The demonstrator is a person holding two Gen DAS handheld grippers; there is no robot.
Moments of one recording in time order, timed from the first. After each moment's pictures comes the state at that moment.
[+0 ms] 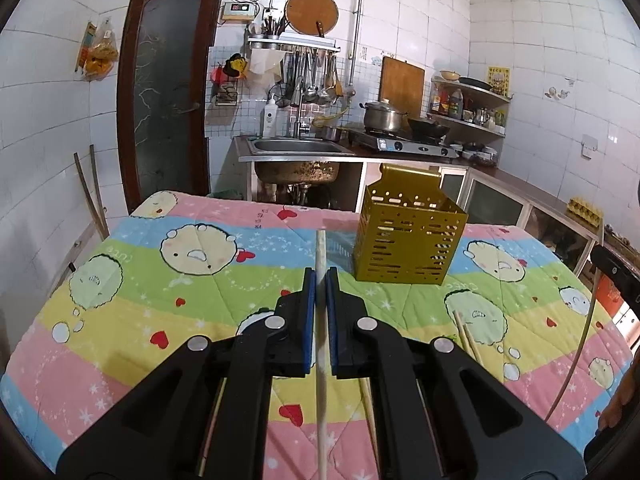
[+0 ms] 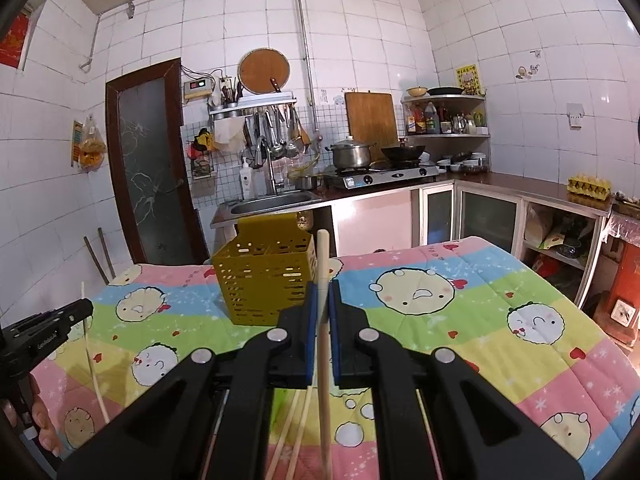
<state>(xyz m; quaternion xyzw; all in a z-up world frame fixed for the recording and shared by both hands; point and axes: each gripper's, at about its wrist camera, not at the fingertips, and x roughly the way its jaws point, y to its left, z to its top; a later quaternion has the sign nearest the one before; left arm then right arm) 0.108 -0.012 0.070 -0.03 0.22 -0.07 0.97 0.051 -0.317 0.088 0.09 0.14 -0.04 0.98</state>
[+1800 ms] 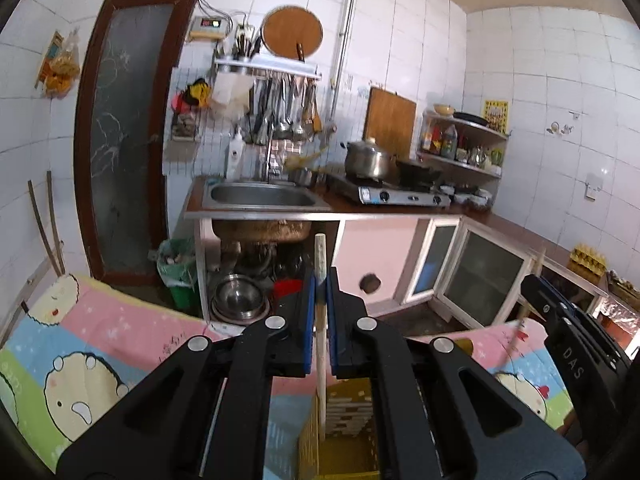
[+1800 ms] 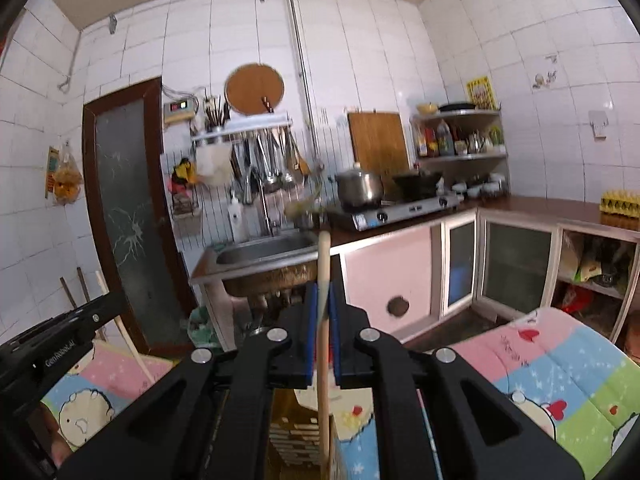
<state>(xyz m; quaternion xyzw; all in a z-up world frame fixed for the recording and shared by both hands) 0.357 -0.099 0.116 -0.06 0.17 -0.11 0.98 0.317 -0.317 0.121 0.10 0.10 -0.04 0.99</state>
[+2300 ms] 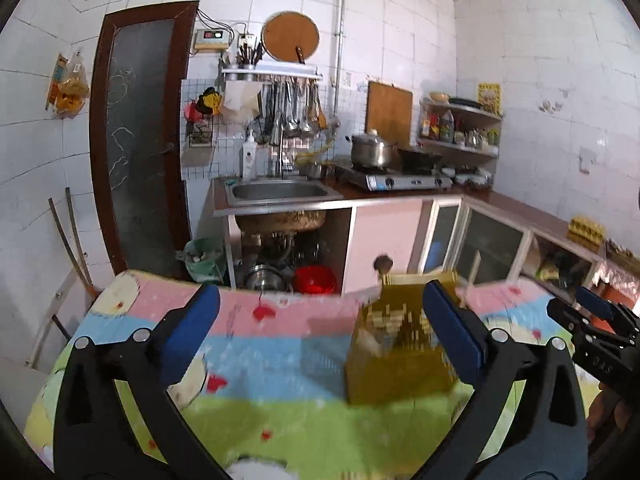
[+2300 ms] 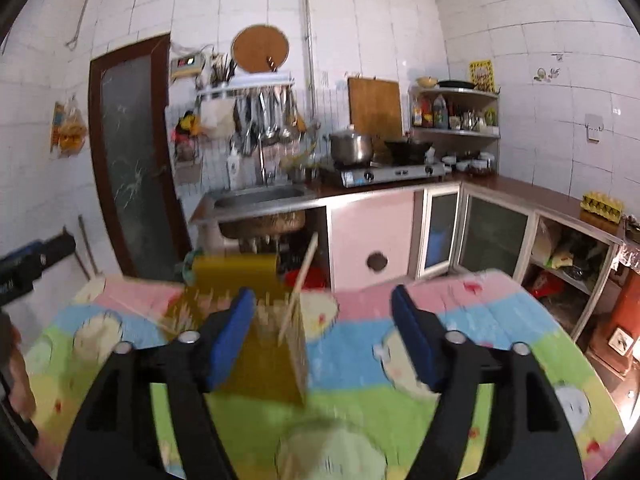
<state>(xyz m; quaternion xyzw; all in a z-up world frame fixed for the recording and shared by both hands) 0.238 -0.041 0.135 -0.01 0.18 -0.10 0.98 0.197 -0.324 0.118 0.06 0.18 -0.04 0.98</state>
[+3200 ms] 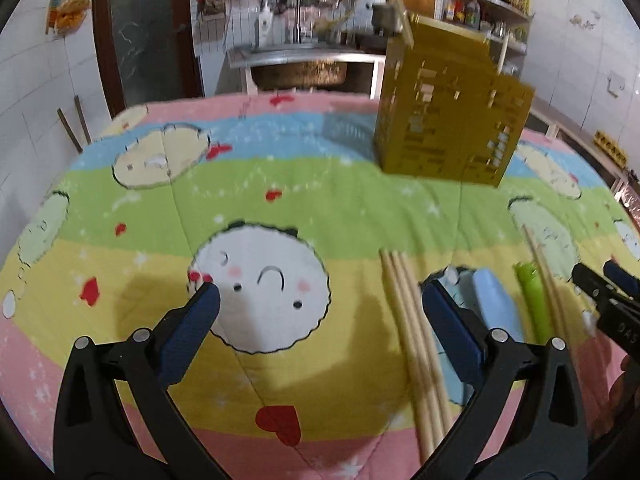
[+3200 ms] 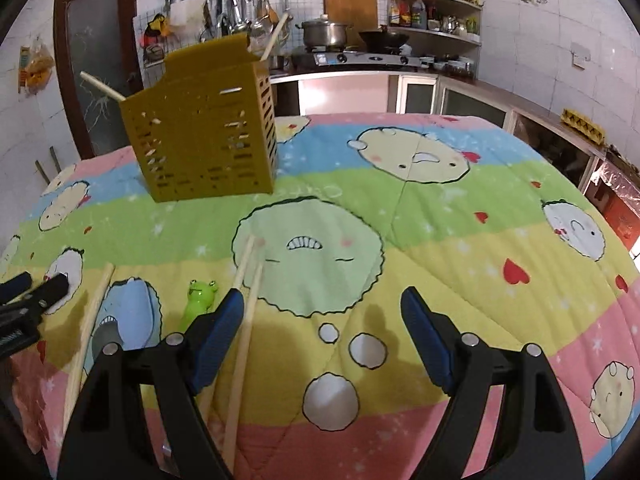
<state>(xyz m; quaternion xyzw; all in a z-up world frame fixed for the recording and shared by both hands) 0.194 -0.033 -0.038 0.01 0.39 -0.06 0.92 0.143 -0.310 -0.032 0.07 0.36 -0.08 0.93</state>
